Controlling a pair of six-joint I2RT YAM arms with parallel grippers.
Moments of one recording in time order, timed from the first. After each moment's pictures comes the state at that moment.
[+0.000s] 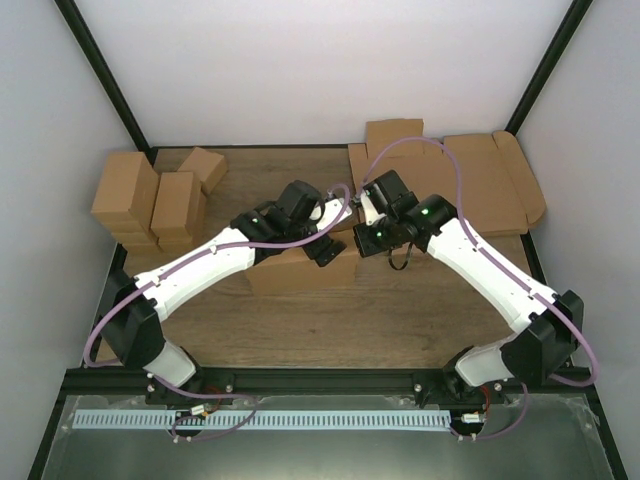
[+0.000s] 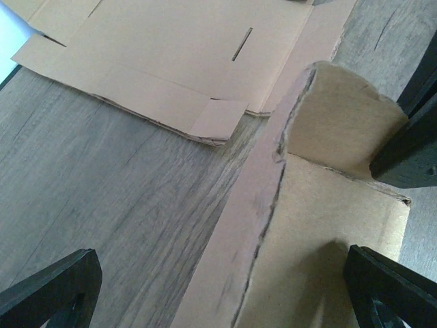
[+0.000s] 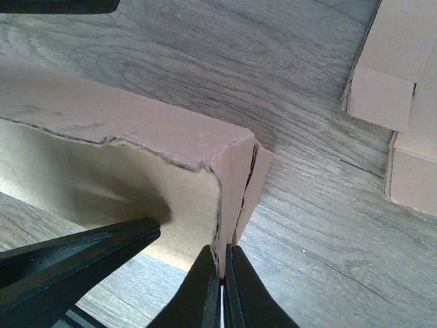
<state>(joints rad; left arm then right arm) -0.79 1.56 1.31 -0.51 0.05 0.25 0.65 1.40 1.36 -0.98 -0.09 0.24</state>
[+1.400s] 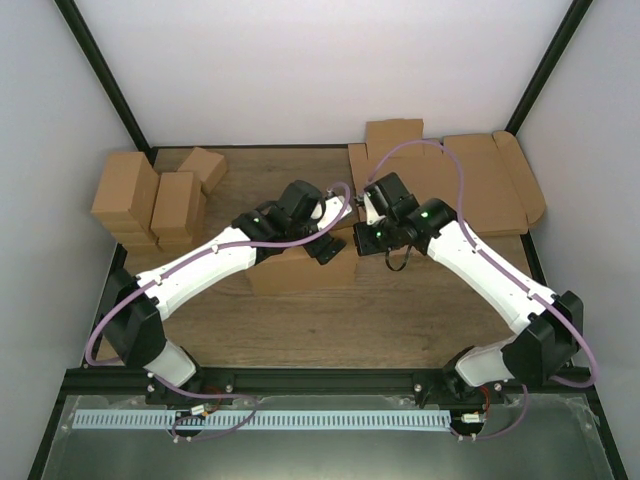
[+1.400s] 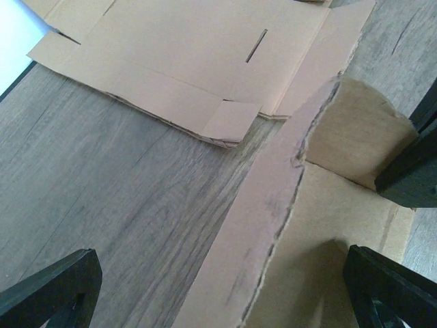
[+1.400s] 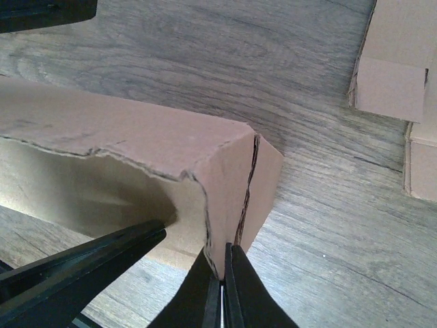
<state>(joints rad) -0.79 1.57 1.31 -0.50 0.02 0.24 0.64 1.40 1.33 -0.94 -0.11 0.35</state>
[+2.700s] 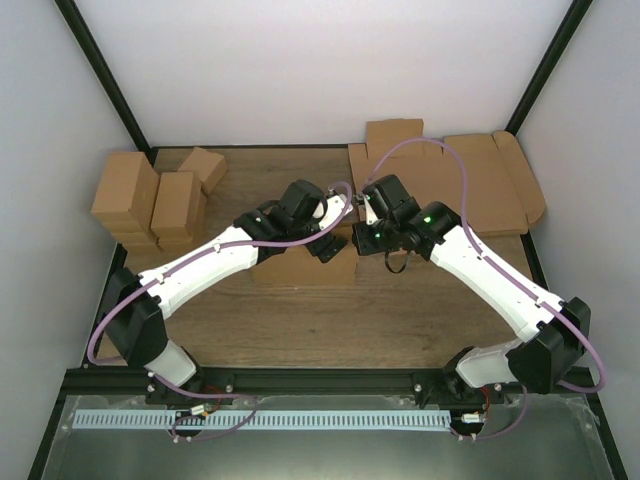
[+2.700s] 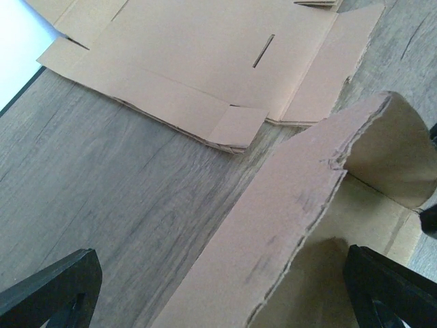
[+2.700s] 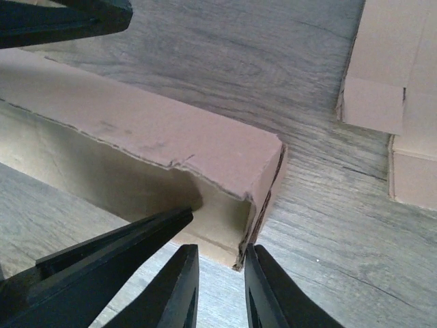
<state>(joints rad) -0.80 1.58 1.32 -0.48 0.00 0.23 0.68 1.36 1.33 -0.93 -0.04 0.37</state>
